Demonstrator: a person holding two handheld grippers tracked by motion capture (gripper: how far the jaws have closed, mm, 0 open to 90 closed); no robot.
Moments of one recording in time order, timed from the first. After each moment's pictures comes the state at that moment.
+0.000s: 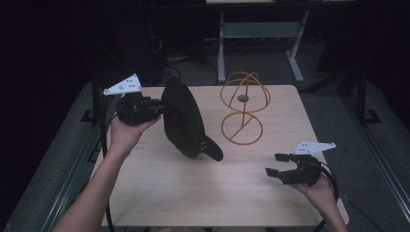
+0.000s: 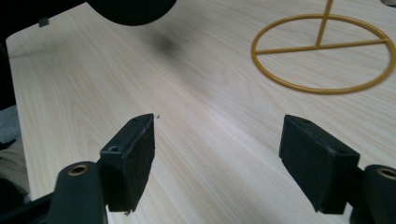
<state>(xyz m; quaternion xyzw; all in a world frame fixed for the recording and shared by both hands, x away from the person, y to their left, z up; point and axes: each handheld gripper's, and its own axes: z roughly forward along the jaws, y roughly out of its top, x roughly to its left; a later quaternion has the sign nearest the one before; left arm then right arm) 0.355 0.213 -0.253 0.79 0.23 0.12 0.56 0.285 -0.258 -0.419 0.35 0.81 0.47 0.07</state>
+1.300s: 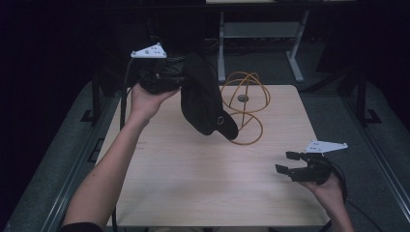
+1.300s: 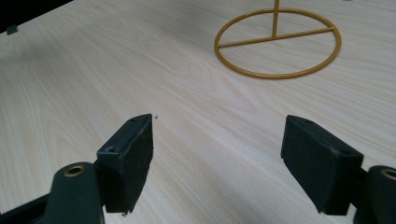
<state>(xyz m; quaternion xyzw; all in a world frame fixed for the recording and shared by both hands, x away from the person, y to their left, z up) 0.416 0.163 -0.214 0.80 0.22 0.11 0.55 0.288 -0.286 -0.424 0.38 0.80 0.46 0.09</state>
